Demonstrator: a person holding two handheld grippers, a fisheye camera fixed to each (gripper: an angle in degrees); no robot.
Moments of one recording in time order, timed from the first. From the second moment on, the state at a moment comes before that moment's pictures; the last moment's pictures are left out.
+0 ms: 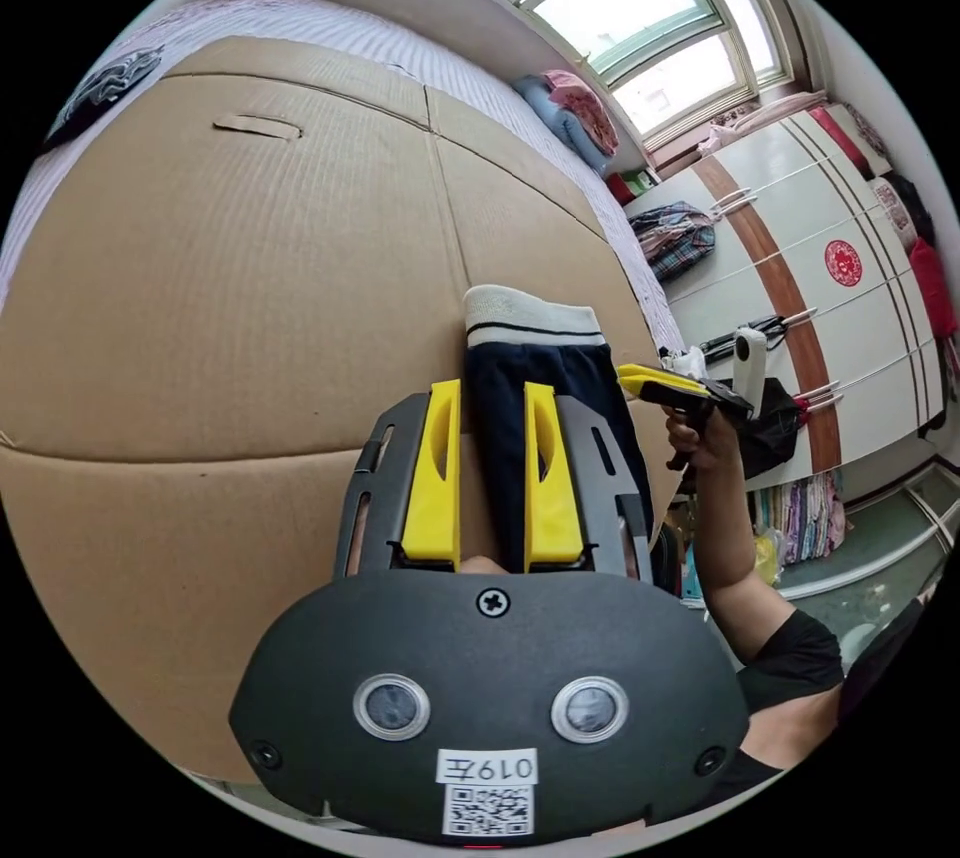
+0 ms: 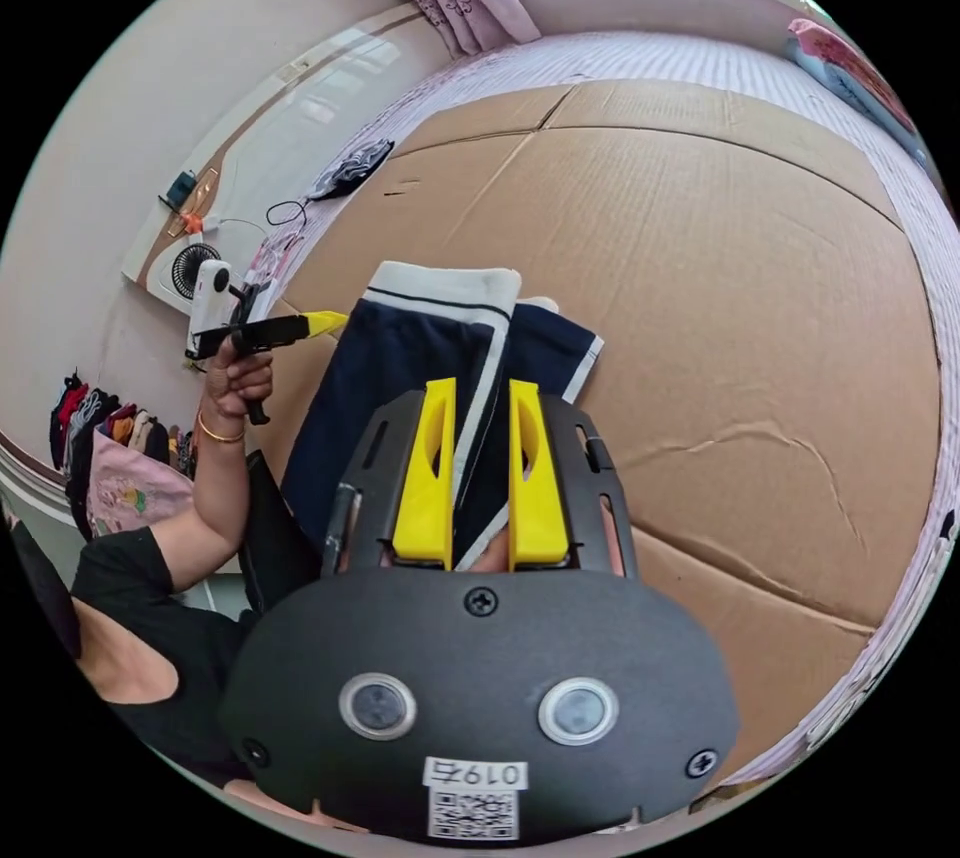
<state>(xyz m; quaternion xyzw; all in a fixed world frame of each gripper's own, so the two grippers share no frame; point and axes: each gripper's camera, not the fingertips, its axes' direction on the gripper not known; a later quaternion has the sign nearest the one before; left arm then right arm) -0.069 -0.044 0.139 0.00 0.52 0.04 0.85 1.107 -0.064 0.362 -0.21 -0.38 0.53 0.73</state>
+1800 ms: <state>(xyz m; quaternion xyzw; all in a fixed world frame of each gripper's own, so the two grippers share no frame) -0.044 0.043 0.129 0.05 0.46 0.15 0.87 0.848 -0.074 0.538 -0.29 -0.23 0.36 0.86</state>
